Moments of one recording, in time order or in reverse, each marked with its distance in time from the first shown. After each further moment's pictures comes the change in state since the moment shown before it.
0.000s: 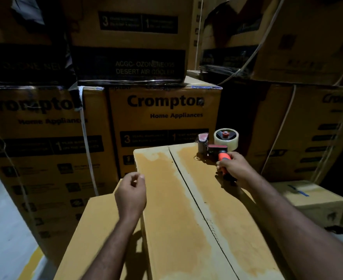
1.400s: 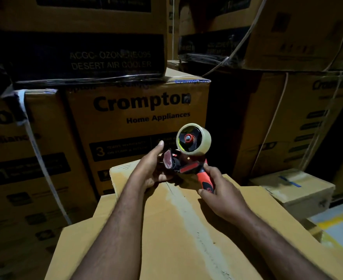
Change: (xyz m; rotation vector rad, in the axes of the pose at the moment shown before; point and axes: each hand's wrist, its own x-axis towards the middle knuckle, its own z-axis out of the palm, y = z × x) left_hand 0.143 0.042 0.146 -0.465 -0.797 -0.598; right_hand 0.006 0.027 0.049 -0.557 0.109 -0.228
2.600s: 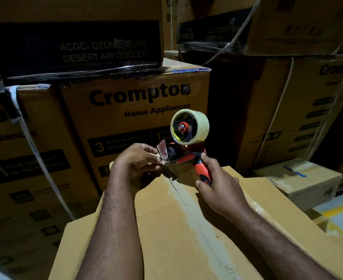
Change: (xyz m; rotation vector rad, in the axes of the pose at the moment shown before) left_hand -0.006 0.029 -0.035 0.392 0.033 0.032; right_hand -0.008 -0.022 0.000 -0.011 0.047 -0.007
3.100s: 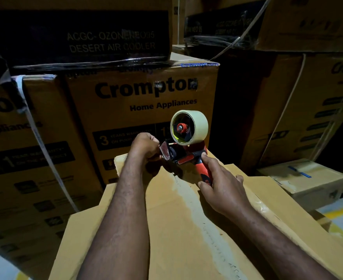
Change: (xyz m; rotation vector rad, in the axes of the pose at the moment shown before) left_hand 0.027 0.002 0.013 0.274 0.330 0.111; right_hand 0.004 0.000 0.014 -0.126 -0.020 -0.016
